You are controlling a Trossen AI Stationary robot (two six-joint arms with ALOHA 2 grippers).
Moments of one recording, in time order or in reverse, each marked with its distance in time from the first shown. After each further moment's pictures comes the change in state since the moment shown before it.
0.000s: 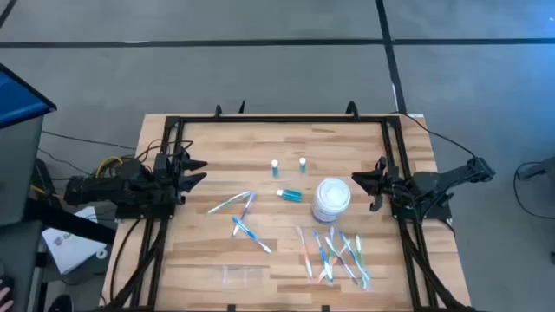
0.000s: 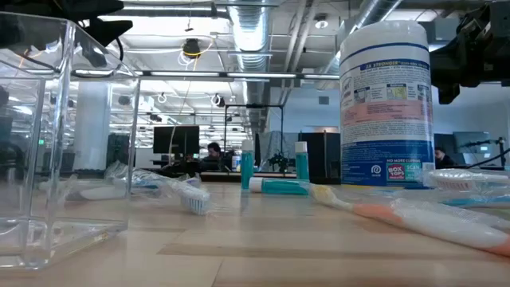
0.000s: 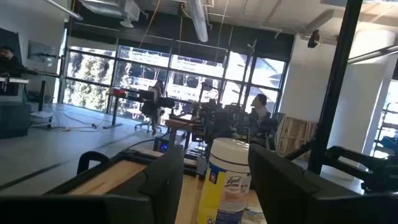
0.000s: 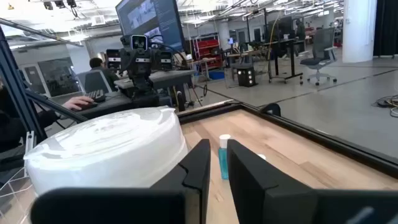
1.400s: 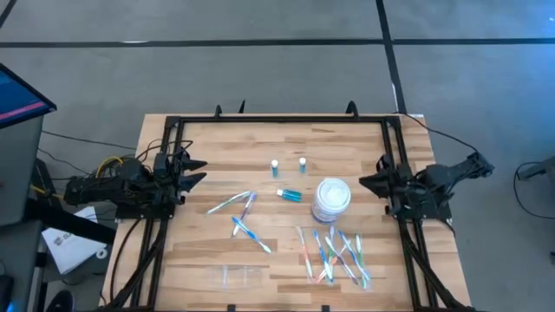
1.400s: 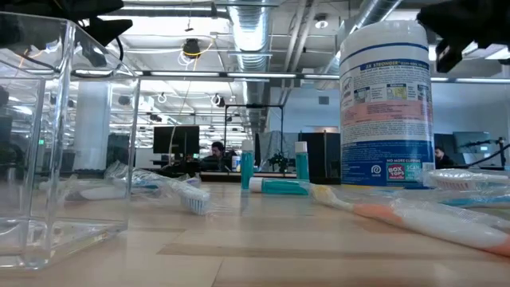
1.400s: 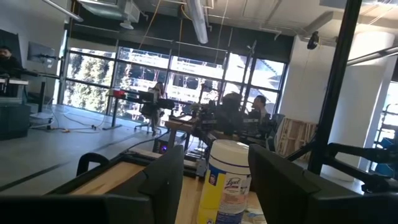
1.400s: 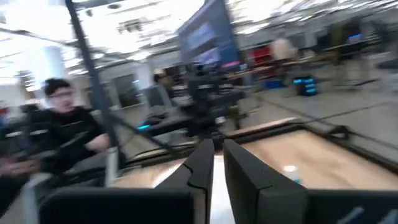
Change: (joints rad) left arm 0.000 0.000 0.000 0.006 0.000 0.000; right arm 0.075 0.040 0.158 -0.026 -0.183 0.032
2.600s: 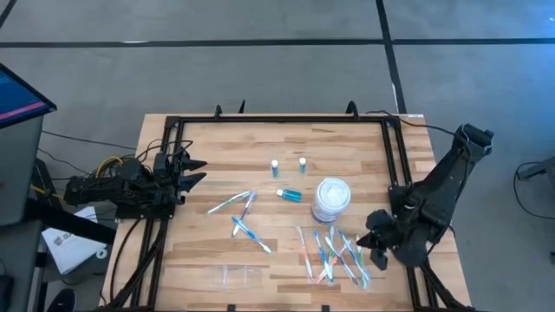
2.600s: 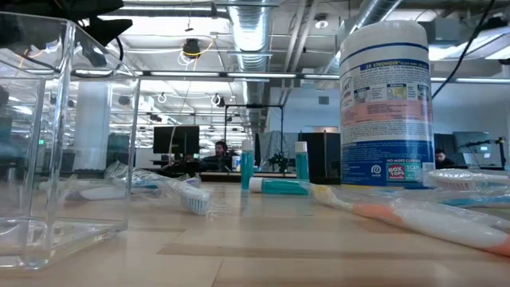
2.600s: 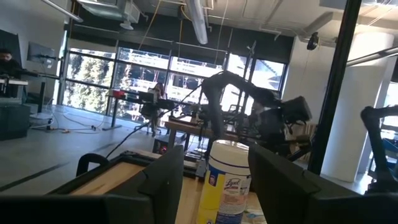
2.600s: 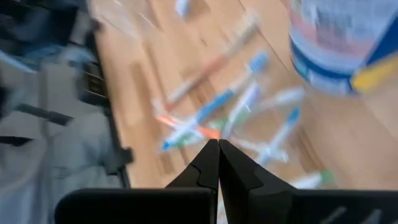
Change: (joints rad) left arm 0.000 0.000 0.000 0.002 0.000 0.000; right arm 0.535 1.086 0.671 -0.804 0.037 1.202
